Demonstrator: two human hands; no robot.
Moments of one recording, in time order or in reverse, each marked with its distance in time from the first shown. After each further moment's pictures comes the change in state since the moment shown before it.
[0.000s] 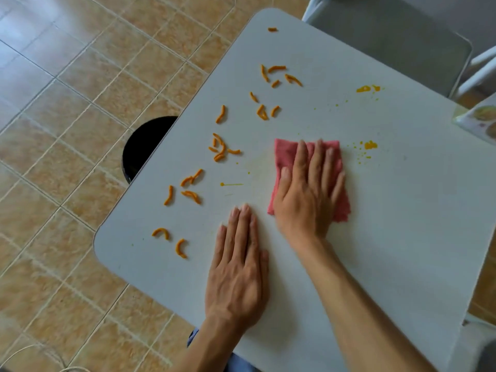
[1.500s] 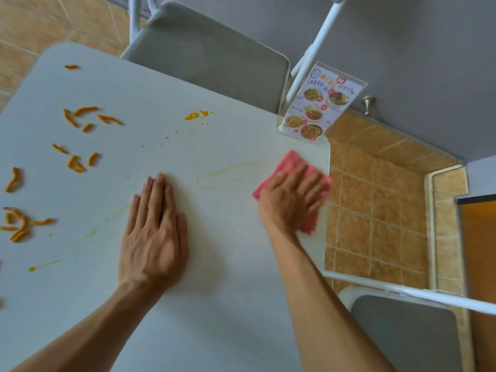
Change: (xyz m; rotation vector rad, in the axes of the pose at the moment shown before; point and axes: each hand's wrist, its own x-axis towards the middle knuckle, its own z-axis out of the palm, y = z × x) left_hand 0.144 0.094 0.024 0.006 0.043 0.210; right_hand 0.087 0.199 -0.035 -0.004 -0.025 0.735
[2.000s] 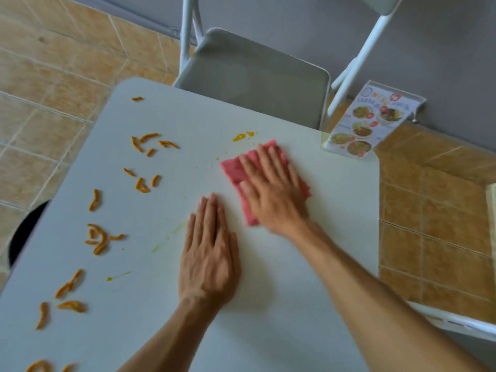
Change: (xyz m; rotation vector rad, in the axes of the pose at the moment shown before) left_hand 0.004 -0.001 -0.001 -0.026 0.028 0.007; right_hand -0.008 -0.070 0.026 -0.019 -0.043 -1.016
